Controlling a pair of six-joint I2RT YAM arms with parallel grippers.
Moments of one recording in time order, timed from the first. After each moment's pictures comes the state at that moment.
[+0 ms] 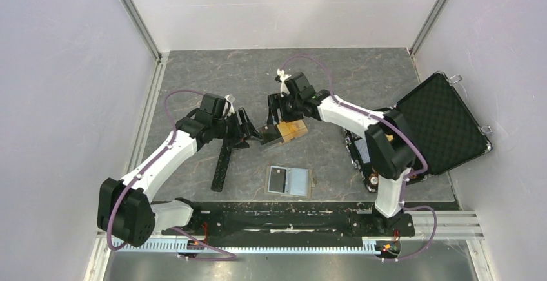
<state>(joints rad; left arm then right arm) -0.40 1.22 0.89 -0.55 0.40 -0.78 0.64 1.86 1.38 -0.31 -0.21 0.37</state>
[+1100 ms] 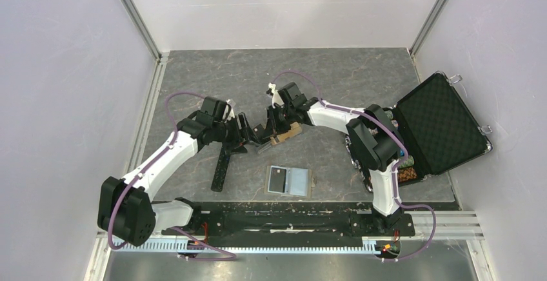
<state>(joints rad) -0.39 1.23 0.87 -0.60 0.40 -0.74 0.67 2.04 1.38 -0.23 -0.47 0.45</state>
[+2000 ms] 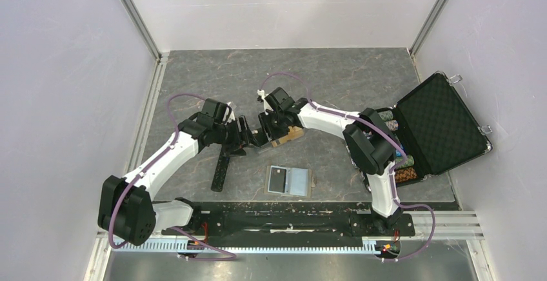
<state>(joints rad) -0.39 1.23 0.85 -0.60 0.40 -0.71 0.76 2.05 1.47 -0.44 -0.22 0.33</state>
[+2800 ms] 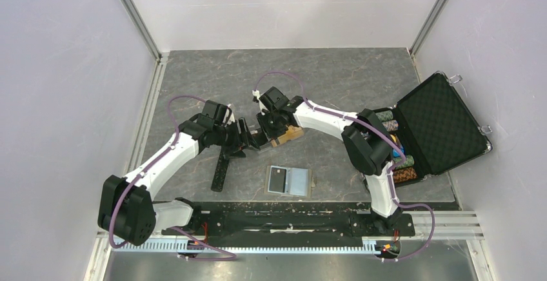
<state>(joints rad) -0.39 1.23 0.83 -0.60 0.40 -0.71 0.80 2.06 1.55 -0.54 -0.14 0.29</state>
